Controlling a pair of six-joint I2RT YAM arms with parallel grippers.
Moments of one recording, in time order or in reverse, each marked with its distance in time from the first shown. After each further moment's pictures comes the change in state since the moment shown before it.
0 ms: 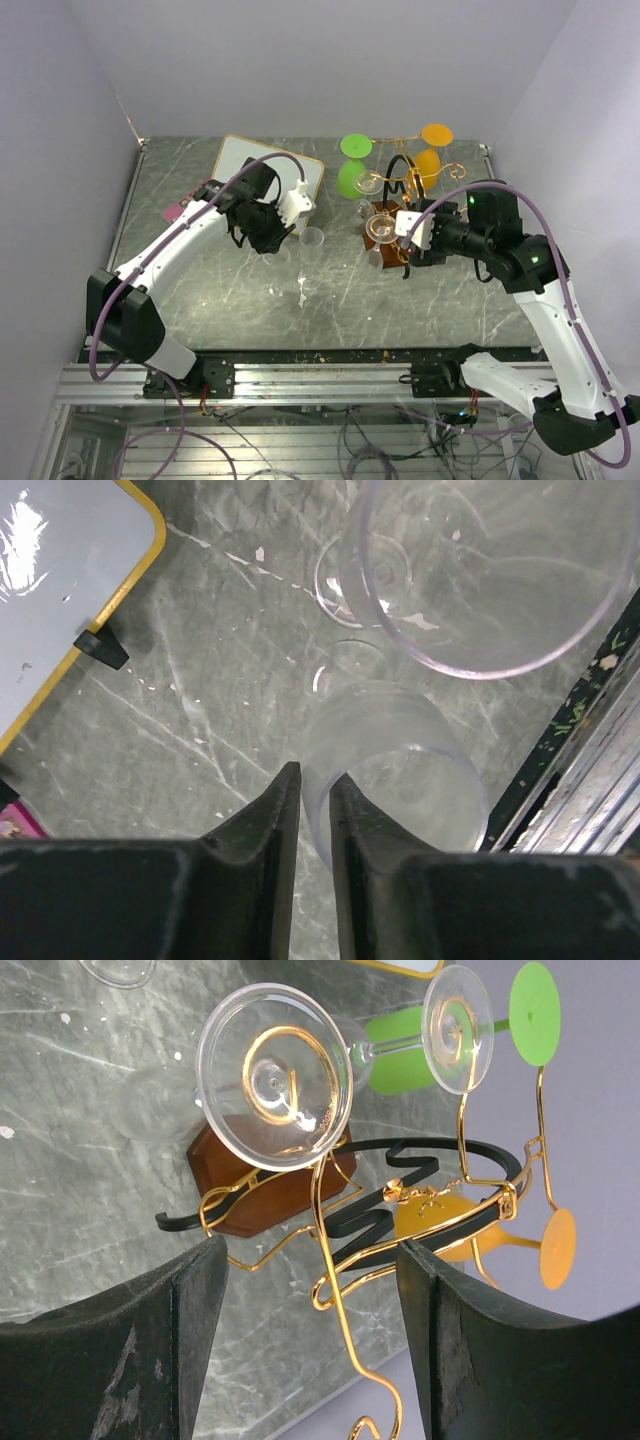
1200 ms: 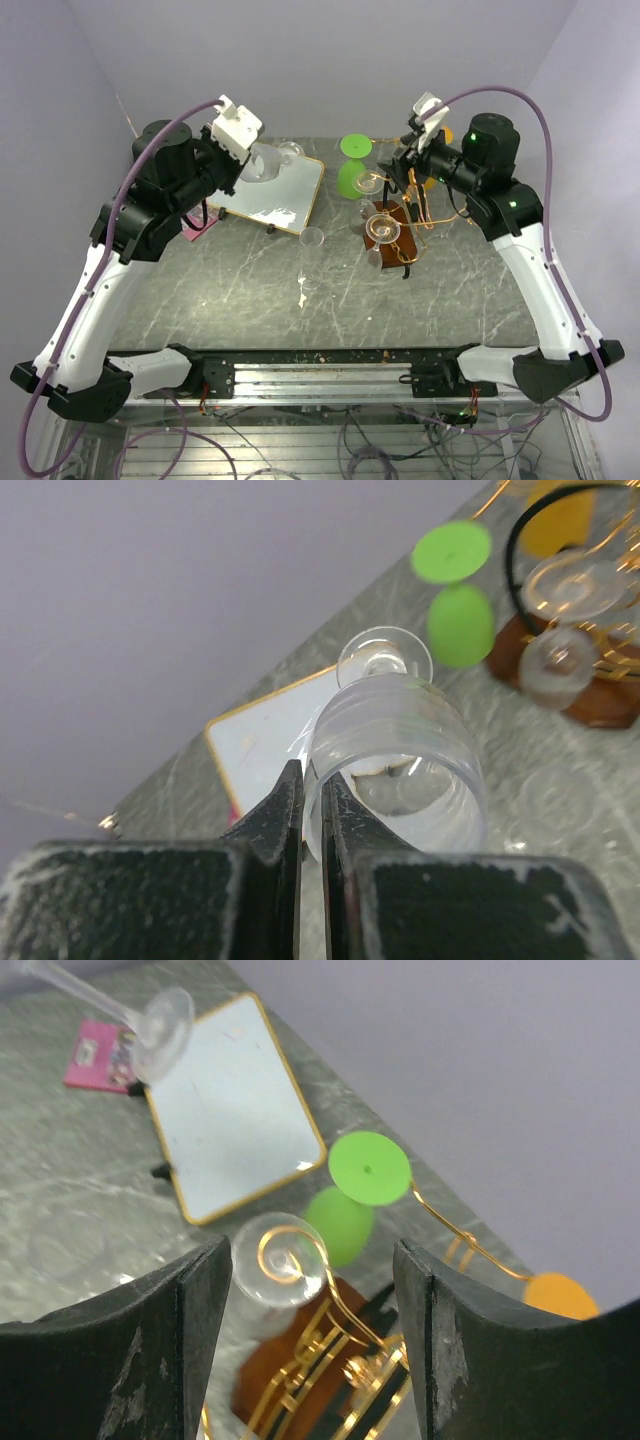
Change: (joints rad) left arm -0.005 -0.337 0.307 0.240 -0.356 -0.113; right arm -0.038 0.272 0.262 0.445 -0.026 0.708
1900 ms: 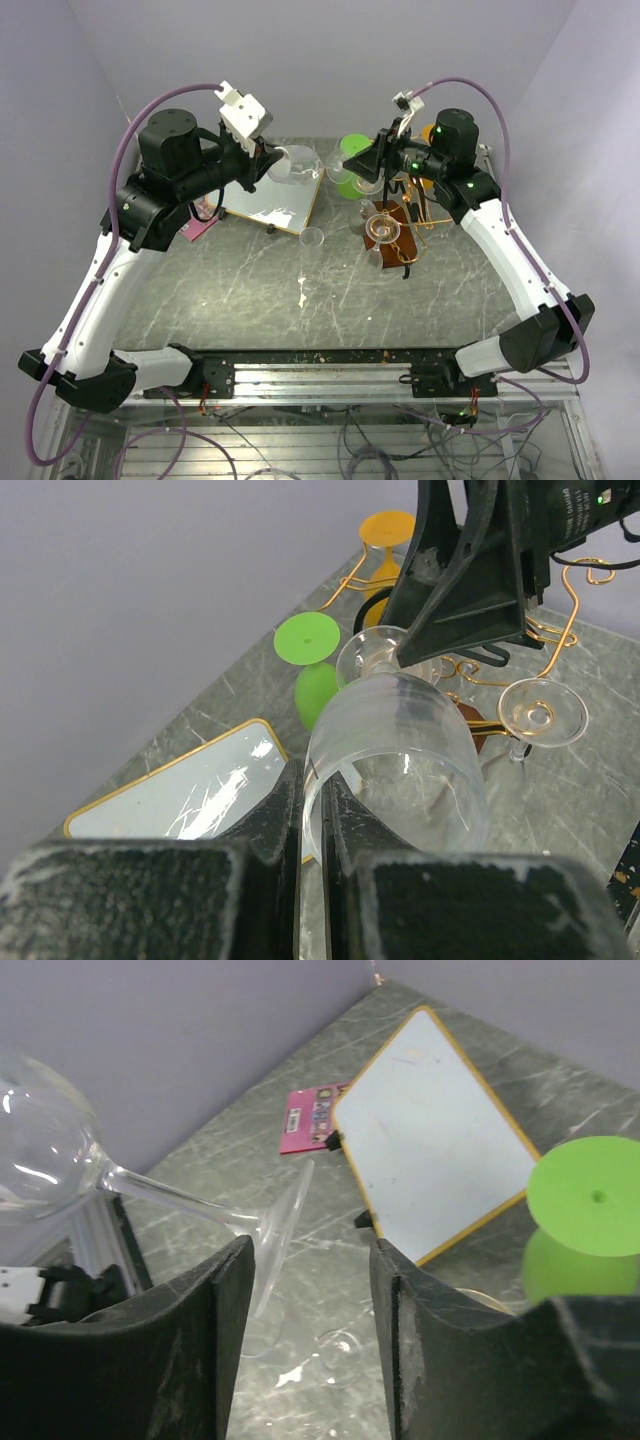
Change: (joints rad) left arm 0.000 0.057 0.036 0.118 0.336 -0.219; right arm -0.004 0.180 -0.085 0.298 -0.273 0.630
